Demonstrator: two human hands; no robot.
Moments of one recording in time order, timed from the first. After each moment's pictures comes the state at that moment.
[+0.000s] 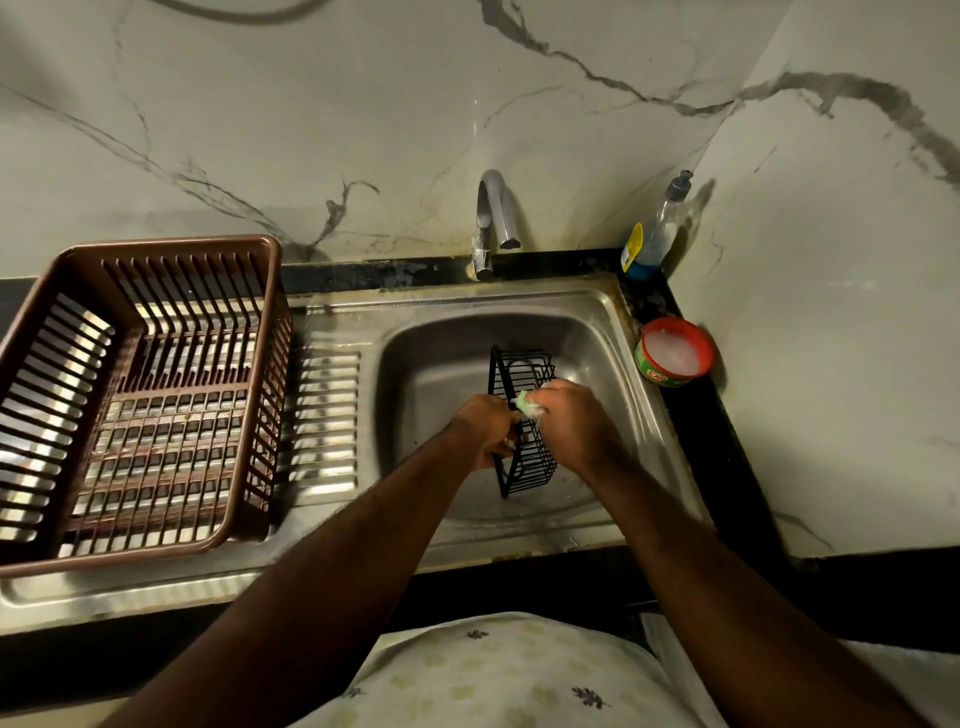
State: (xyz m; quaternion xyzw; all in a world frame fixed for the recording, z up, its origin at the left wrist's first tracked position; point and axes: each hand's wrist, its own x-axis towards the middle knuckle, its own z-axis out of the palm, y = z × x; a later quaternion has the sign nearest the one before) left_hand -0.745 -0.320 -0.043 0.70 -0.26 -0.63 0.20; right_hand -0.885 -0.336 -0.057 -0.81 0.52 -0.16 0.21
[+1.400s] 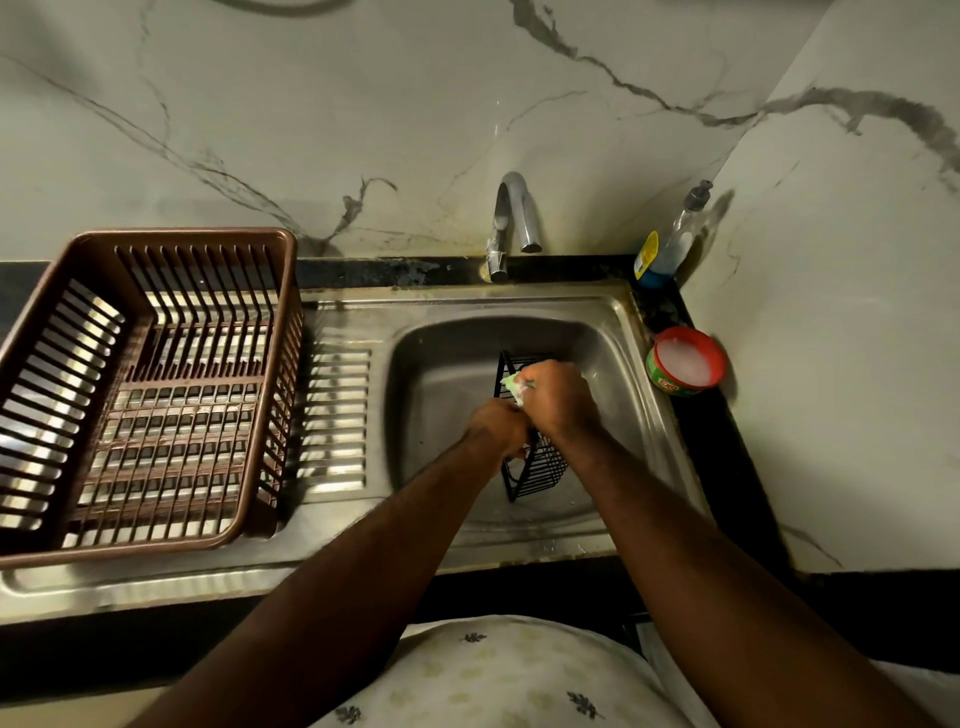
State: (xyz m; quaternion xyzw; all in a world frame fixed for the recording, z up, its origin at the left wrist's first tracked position) left_hand -0.743 -0.330 -0.080 0.71 -0.33 -0.59 0.22; right_hand -0.833 -0.359 -0.039 -0.73 0.64 -0.09 0.23
